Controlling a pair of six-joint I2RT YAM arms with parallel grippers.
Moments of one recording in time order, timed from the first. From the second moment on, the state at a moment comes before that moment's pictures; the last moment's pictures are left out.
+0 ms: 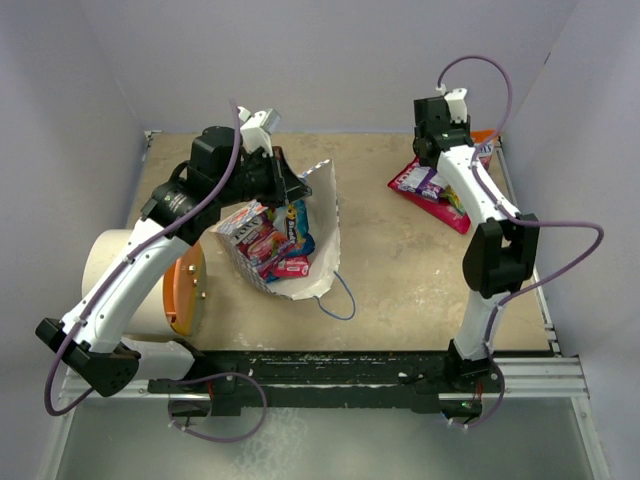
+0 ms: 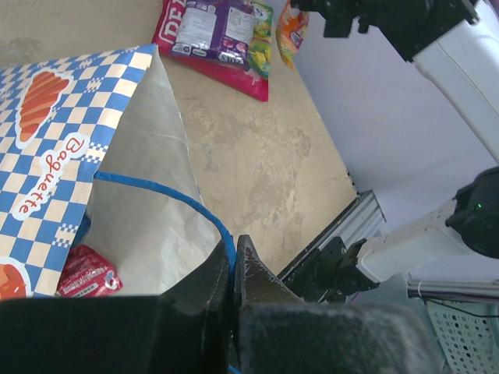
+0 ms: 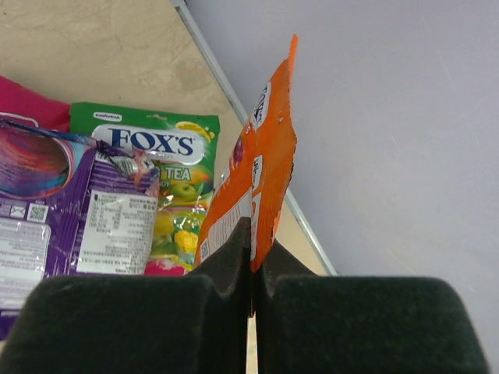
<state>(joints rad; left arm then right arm) -0.59 1.30 1.55 -0.63 0.28 -0.57 0.20 1.89 1.79 -0.65 0.99 0.06</state>
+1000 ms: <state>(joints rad) -0.59 1.30 1.62 -0.77 0.26 -0.49 0.20 2.20 1.86 -0.51 0.84 -0.01</state>
